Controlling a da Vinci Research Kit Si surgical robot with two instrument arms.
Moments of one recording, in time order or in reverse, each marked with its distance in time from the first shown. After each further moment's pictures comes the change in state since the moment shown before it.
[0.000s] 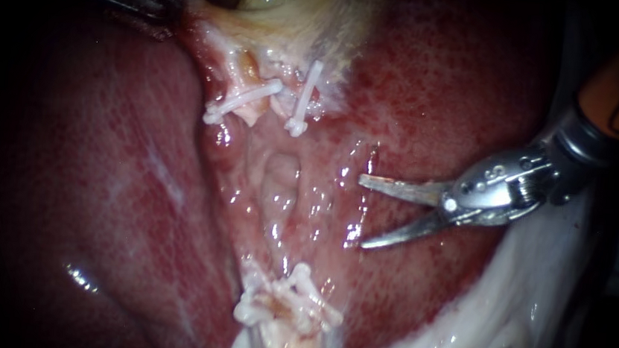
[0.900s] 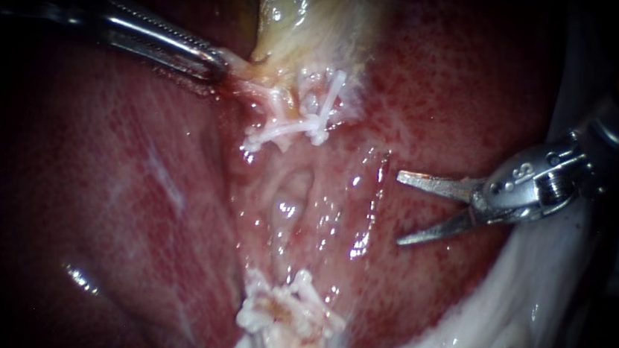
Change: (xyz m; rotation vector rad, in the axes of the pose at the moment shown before) right arm 0.000 0.001 -0.001 -0.006 -0.021 -0.003; left arm -0.005 0.000 0.008 -0.027 -0.032 0.035
